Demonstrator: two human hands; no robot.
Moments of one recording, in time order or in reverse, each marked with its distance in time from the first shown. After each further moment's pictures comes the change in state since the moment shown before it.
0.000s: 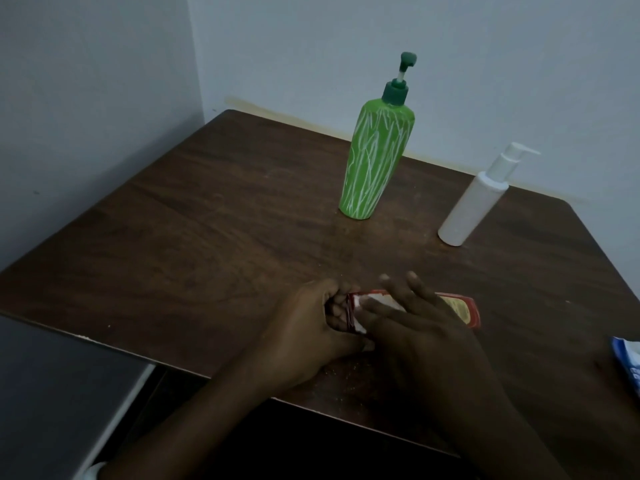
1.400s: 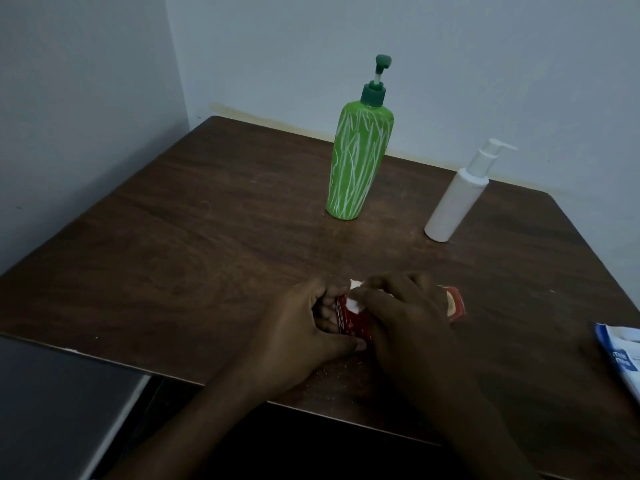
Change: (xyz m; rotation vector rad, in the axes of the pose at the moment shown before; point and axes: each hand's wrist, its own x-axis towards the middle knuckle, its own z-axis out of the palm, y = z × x) left_hand -0.007 0.011 0.000 0.029 0.016 0.002; right_hand 0.011 -0.009 0.006 0.185 0.059 0.390
